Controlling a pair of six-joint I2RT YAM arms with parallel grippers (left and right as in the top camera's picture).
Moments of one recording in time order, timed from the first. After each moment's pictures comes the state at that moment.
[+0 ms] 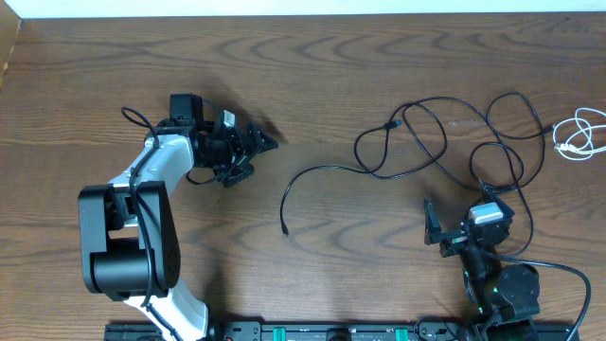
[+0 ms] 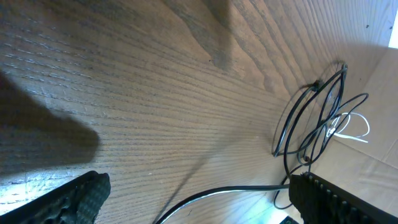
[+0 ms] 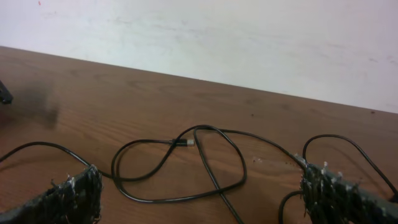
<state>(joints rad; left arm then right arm) 0.05 1.85 1.06 -0.52 0.75 -0.52 0.19 0.01 0.01 -0.07 -0.04 -0.07</state>
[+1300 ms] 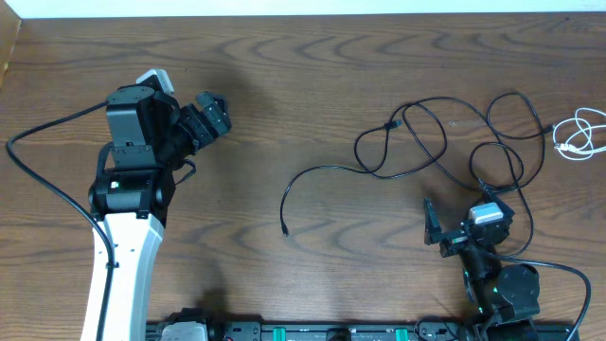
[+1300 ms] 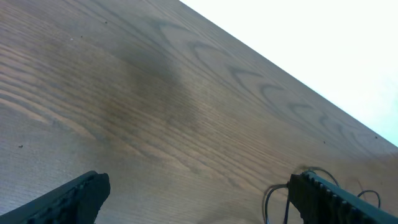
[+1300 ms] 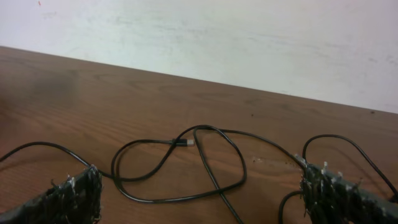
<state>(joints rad) 0.04 1.20 1.06 -0.52 0.22 -0.52 0.19 0.01 0.01 -0.07 -0.04 -0.07</state>
